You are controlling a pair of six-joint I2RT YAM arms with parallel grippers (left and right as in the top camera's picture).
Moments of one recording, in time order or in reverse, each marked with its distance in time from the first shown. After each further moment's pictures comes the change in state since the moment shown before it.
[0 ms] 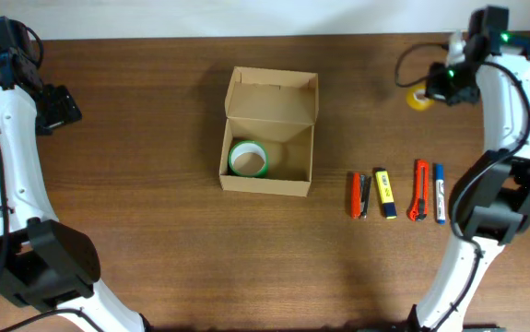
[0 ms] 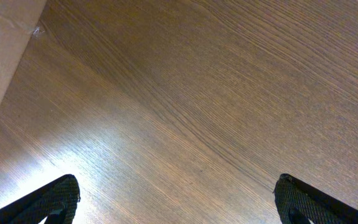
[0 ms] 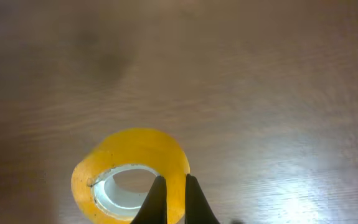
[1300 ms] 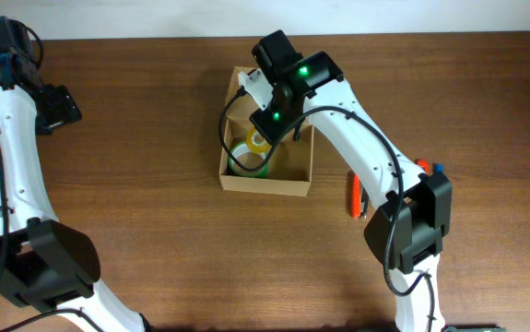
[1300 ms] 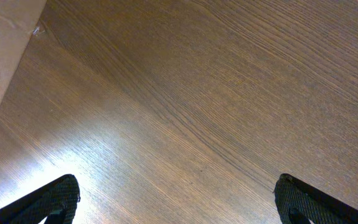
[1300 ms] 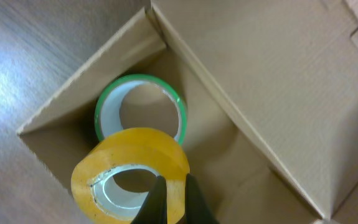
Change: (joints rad) left arm 0.000 0.000 0.000 0.000 0.000 0.000; right arm 0.729 -0.092 -0.069 -0.029 -0.037 -0.202
